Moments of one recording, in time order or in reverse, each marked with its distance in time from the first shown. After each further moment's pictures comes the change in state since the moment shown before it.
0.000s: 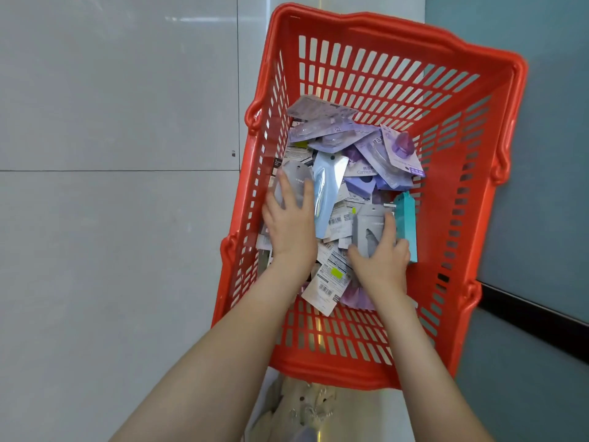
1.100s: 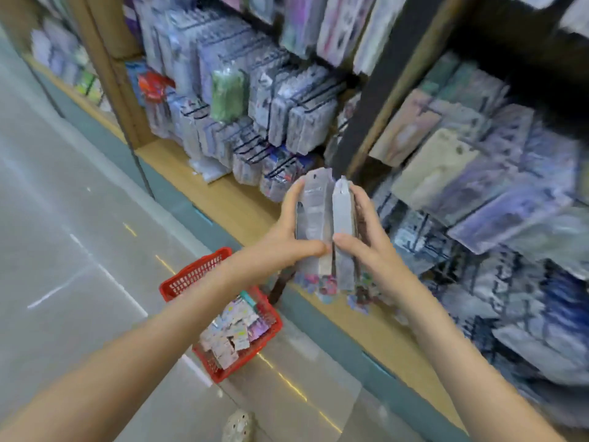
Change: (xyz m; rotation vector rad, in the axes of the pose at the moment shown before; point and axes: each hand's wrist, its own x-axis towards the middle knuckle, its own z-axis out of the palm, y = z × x) left_hand -0.393 0.059 -0.727 -0.955 -0.953 1.223; right_hand -0.647 -0.179 -0.526 0.722 0.576 -0.472
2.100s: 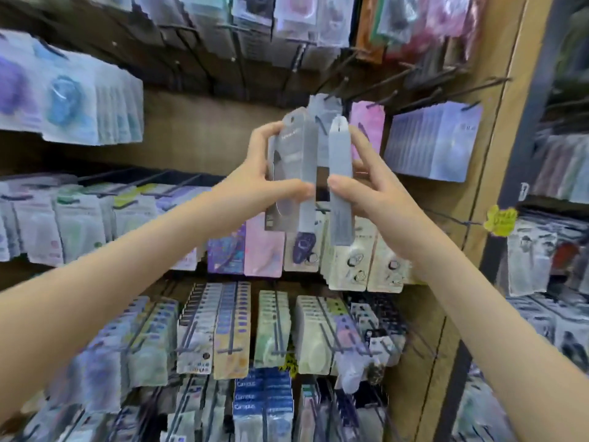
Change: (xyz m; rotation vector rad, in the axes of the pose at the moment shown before) left_hand 0.029 0.359 0.514 0.185 -0.494 0.753; right_hand -0.377 -0.243 -0.448 -0.367 0.752 -0.424
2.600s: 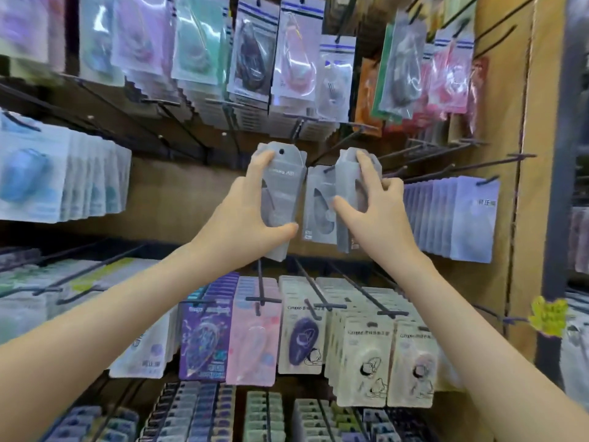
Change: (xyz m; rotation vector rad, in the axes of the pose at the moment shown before) left_hand 0.090 -0.021 -0.036 0.627 0.289 0.315; right_hand 0.118 0.038 -0.028 -0.618 0.394 -0.108
